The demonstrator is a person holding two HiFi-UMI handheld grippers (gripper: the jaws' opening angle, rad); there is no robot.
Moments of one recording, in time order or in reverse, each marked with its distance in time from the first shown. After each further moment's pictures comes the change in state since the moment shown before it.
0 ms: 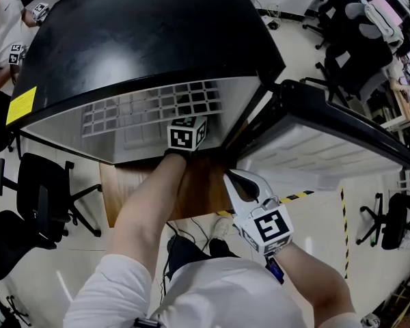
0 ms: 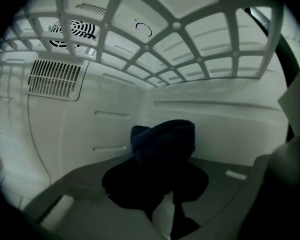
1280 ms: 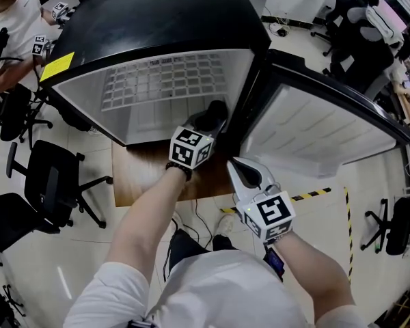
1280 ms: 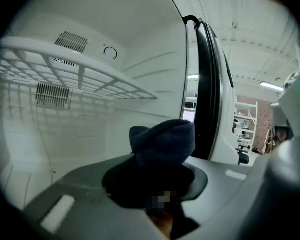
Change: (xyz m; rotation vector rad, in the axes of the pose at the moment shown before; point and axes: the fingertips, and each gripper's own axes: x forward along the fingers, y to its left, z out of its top) left arm -0.089 -0.090 -0.029 0.053 0.038 -0.205; right arm -0.036 0.026 0.006 0.009 -0.055 0.016
